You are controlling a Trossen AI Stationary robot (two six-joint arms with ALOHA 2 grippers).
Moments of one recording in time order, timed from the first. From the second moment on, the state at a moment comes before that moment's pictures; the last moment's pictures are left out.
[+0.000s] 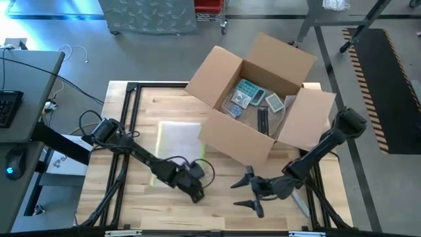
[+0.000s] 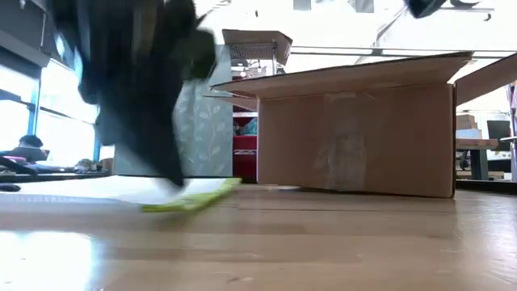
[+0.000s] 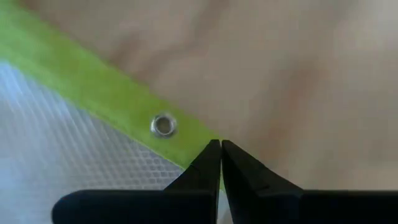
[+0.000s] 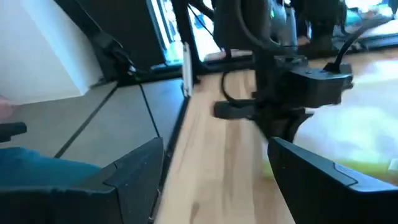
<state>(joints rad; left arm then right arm) -0.51 1.86 1.11 -0.27 -0.25 -0.98 0.73 1.53 0.80 0.46 0.49 0.37</state>
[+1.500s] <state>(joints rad) -0.91 1.82 1.09 -0.25 -0.76 -1.61 0.51 2.14 1.76 -0.93 0.63 0.50</state>
